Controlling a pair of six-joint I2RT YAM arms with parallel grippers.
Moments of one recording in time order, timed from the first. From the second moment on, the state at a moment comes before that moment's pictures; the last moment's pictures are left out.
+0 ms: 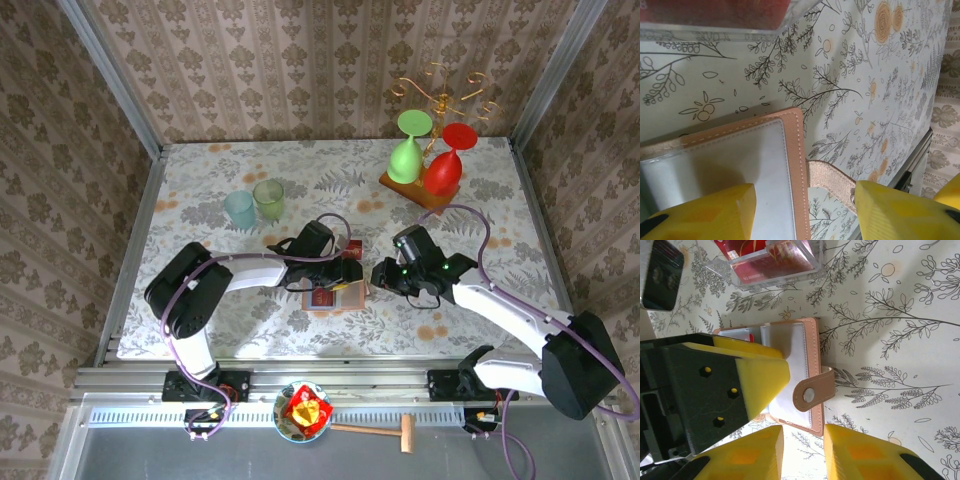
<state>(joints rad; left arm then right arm) -0.83 1.77 0.91 0.02 0.53 -0.91 0.54 1.20 0.71 -0.48 -0.22 0.84</state>
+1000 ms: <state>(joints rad) -0.75 1.54 0.73 0.03 0.50 -0.91 0.63 1.37 0.80 -0.38 -0.27 0.87</state>
